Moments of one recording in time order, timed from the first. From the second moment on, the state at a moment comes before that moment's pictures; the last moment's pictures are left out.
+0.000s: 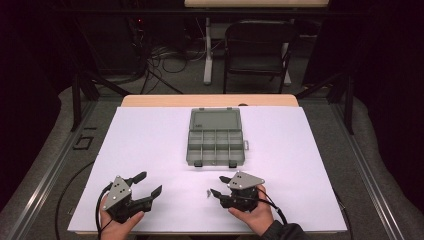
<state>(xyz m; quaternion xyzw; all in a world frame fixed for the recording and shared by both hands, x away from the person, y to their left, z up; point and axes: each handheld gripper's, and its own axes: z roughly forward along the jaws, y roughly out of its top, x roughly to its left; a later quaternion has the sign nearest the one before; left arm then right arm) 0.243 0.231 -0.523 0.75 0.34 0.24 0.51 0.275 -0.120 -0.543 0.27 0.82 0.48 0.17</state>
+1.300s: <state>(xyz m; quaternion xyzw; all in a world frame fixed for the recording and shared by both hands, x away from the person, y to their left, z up) 0.243 0.231 -0.523 0.76 0.34 0.24 0.50 0.298 -0.087 -0.567 0.28 0.85 0.43 0.09</state>
